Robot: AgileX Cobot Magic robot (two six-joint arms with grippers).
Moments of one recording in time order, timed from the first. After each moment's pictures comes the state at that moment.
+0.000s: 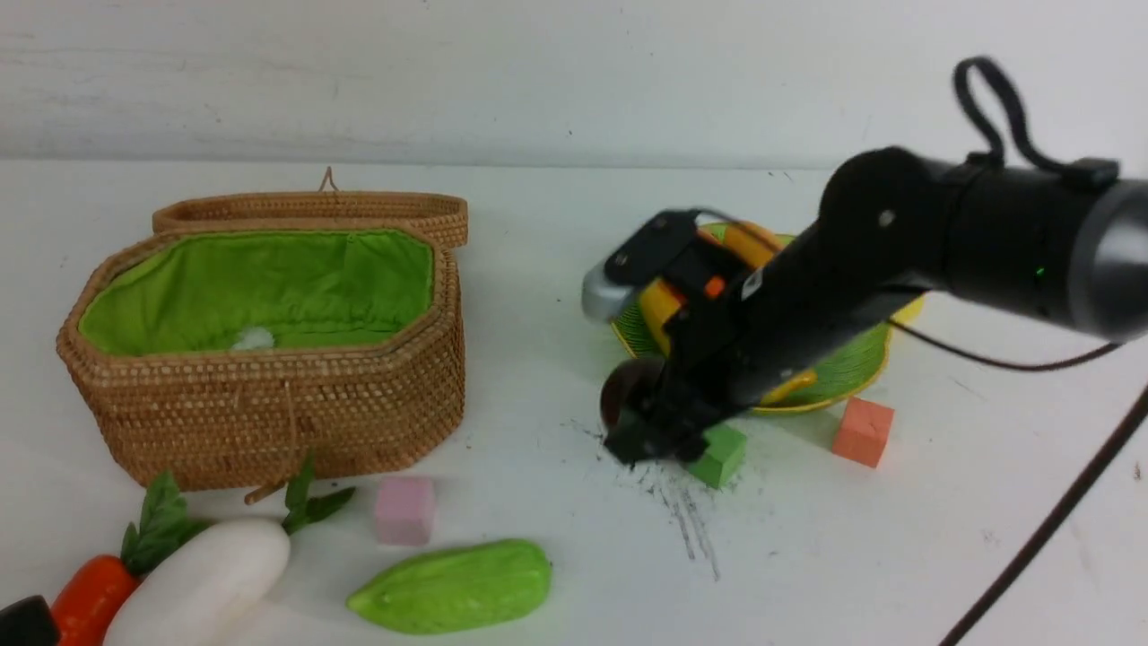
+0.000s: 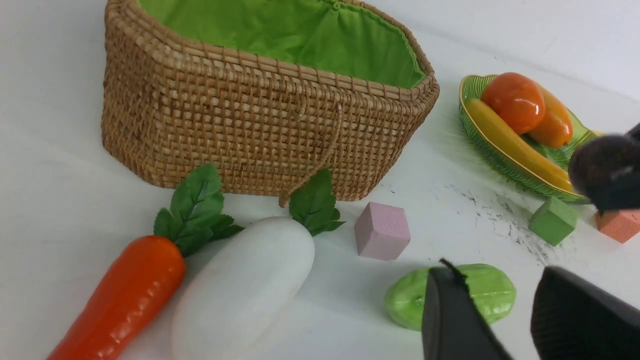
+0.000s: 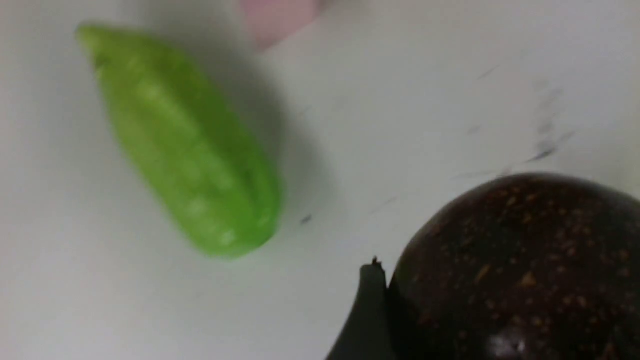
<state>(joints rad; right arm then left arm) 0.47 1.79 -1.39 0.46 0.68 -0.71 -0.04 0.14 -0.32 -0.35 0.57 -0.08</state>
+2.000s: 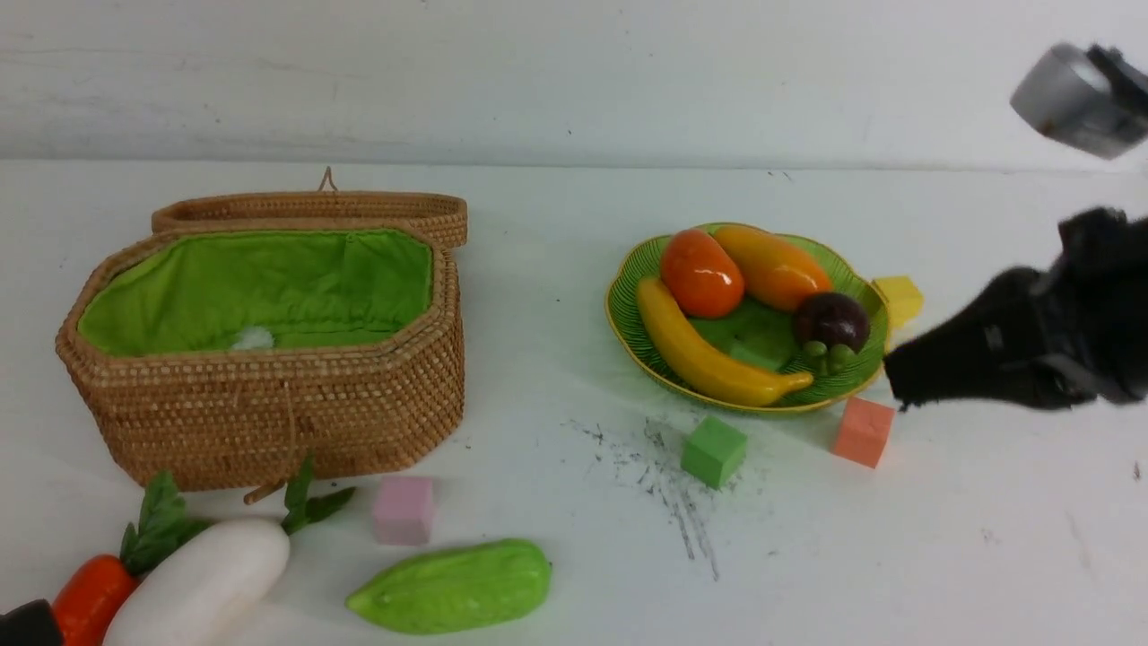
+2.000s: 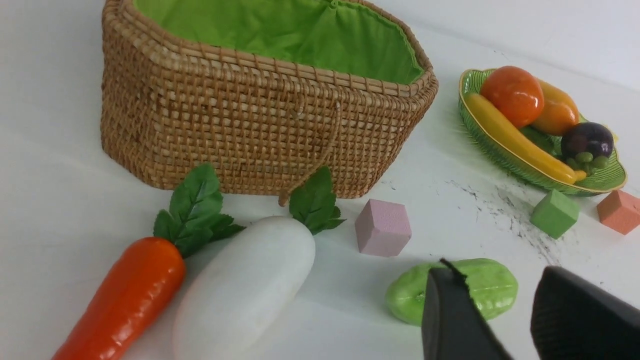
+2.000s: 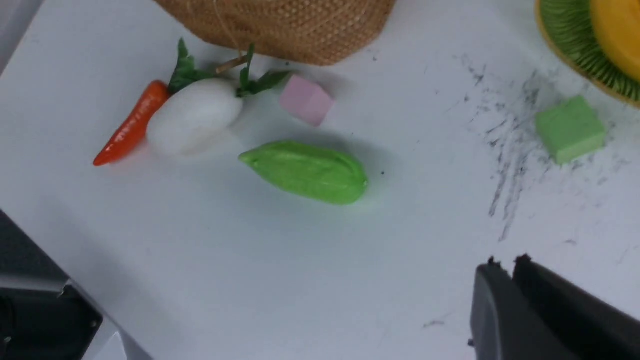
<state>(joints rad) 0.16 1.16 -1.03 0.77 1.00 -0.51 -0.06 0.14 -0.32 -0.33 0.57 -0.08</state>
